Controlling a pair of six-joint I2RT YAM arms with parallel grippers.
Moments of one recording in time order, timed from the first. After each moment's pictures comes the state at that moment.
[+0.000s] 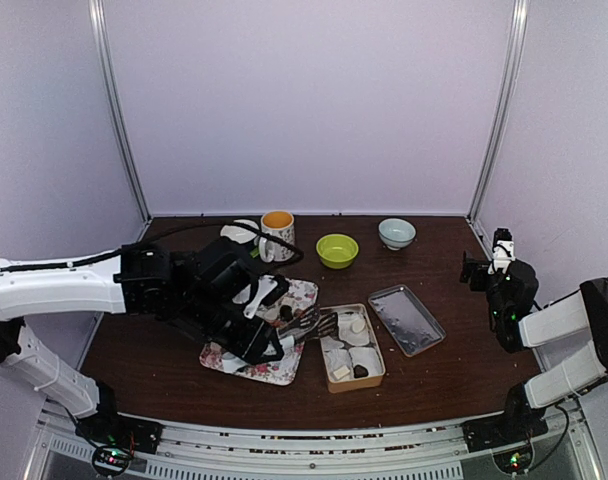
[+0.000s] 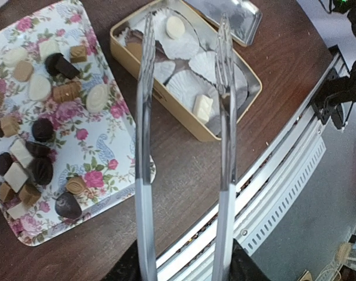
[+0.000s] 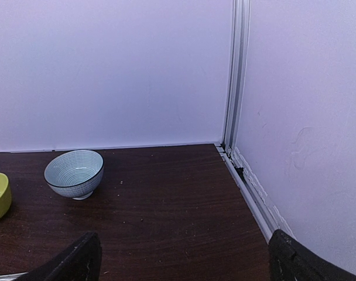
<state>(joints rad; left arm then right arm) -1.17 1.38 1.16 -0.75 0.09 -0.56 0.08 1.35 0.24 1.07 0.23 0.01</state>
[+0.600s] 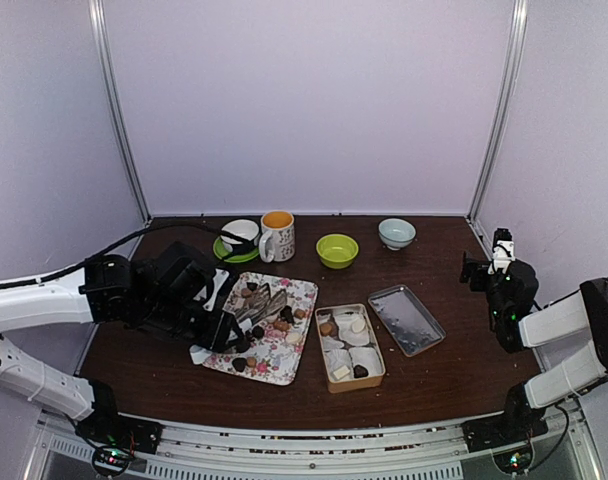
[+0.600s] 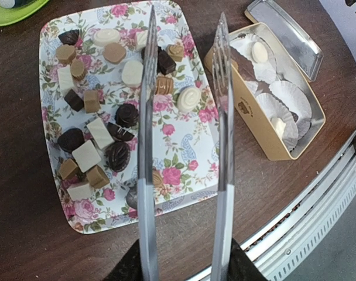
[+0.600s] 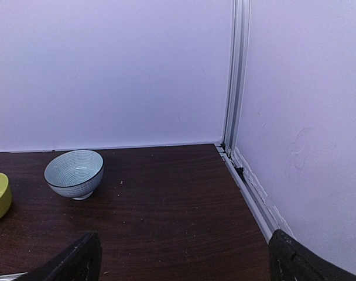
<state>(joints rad) -1.05 1.18 0.96 -0.74 -0.08 -0.60 0.08 1.35 0.24 1.07 0.23 0.01</state>
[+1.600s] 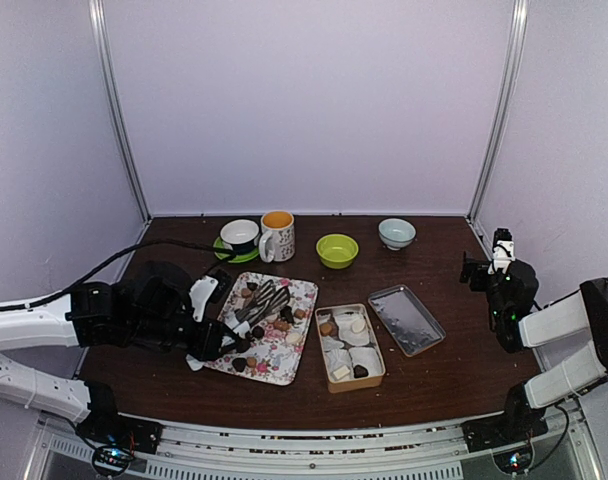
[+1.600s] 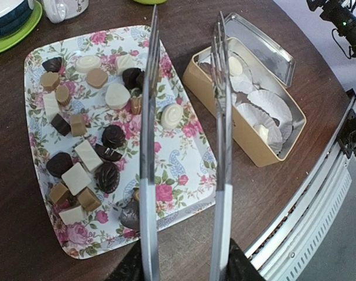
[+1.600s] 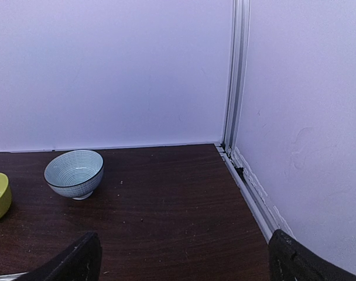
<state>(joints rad) -1.03 1.01 0.73 -0.49 -0.05 -0.50 0.08 1.35 0.24 1.07 0.23 0.01</state>
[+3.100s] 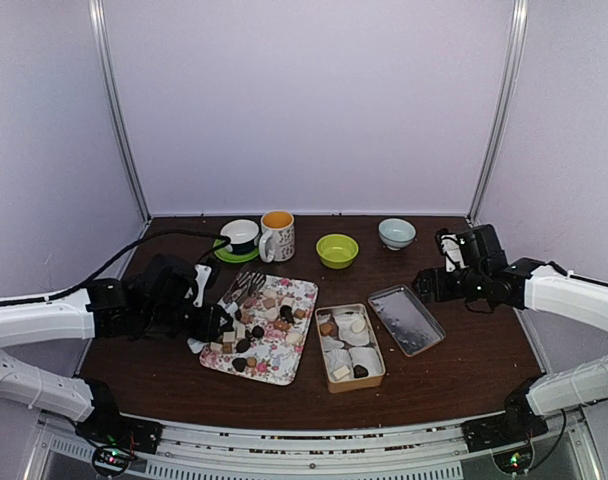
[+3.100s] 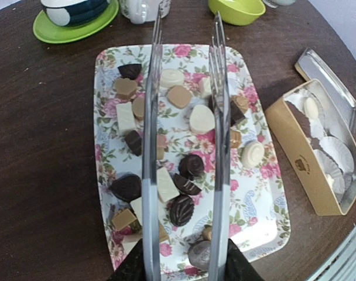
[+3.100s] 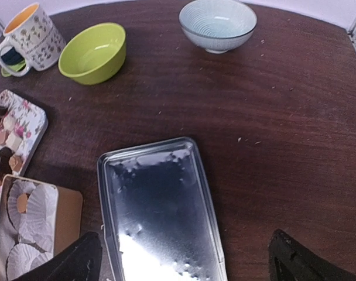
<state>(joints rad) -0.89 1.10 0.70 -0.39 -0.15 -0.48 0.44 1.18 0.72 -0.28 0.10 0.25</state>
